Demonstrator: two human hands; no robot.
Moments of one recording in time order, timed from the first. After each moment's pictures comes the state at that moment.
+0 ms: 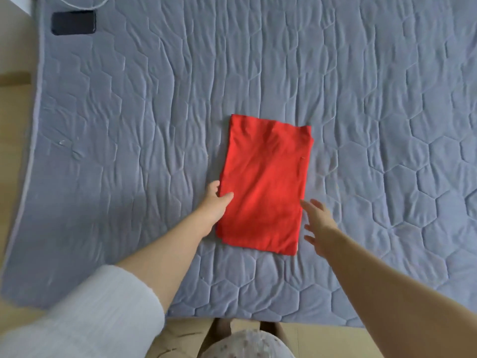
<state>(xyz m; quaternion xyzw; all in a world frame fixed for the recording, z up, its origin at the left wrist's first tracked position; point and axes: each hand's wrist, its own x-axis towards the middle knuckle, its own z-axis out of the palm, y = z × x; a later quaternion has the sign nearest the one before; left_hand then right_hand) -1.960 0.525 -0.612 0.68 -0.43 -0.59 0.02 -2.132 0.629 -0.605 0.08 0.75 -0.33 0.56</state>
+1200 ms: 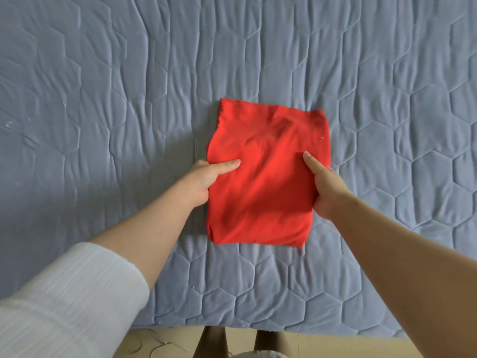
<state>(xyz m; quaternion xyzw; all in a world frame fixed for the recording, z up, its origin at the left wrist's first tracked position) -1.972 0.466 -0.670 0.64 -0.29 -0.71 0.04 -2.163 0.570 -0.674 0.15 0.68 -0.44 0.57</state>
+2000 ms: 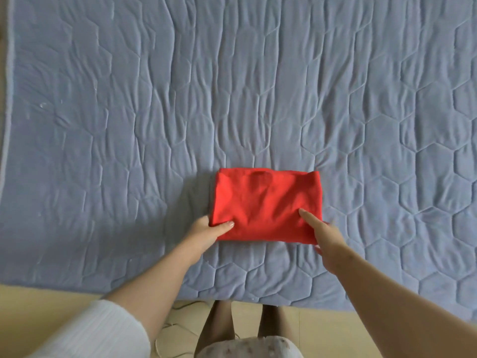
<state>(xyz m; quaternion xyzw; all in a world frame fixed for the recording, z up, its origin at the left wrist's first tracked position) -1.871 0.591 -0.676 0.68 -0.40 -0.61 -0.05 -2.097 0.678 -0.665 0.11 0.76 -0.29 0.57</state>
